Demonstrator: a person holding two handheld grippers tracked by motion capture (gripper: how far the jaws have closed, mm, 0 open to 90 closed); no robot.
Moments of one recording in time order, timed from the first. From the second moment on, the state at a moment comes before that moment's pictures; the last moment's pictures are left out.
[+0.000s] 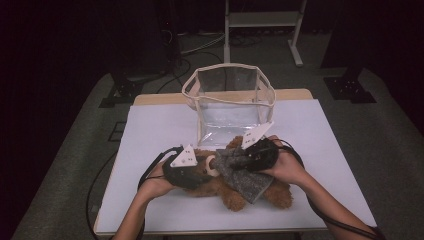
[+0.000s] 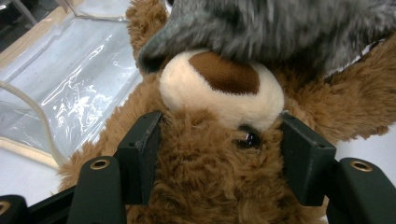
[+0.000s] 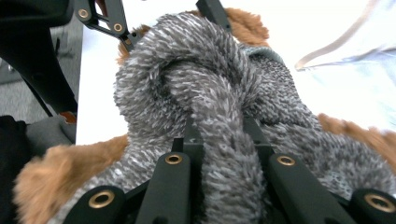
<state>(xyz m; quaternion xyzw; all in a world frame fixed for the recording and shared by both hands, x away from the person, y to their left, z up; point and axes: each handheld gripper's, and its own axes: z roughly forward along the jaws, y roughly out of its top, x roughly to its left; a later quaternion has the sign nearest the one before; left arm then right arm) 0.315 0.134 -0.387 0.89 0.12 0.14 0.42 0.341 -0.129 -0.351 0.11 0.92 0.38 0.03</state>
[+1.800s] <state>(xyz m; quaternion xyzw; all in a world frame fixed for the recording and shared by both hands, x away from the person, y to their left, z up) 0.314 0.131 -0.385 0.90 0.06 0.10 0.42 0.346 -0.159 -0.351 0.14 0.91 0.38 0.02</state>
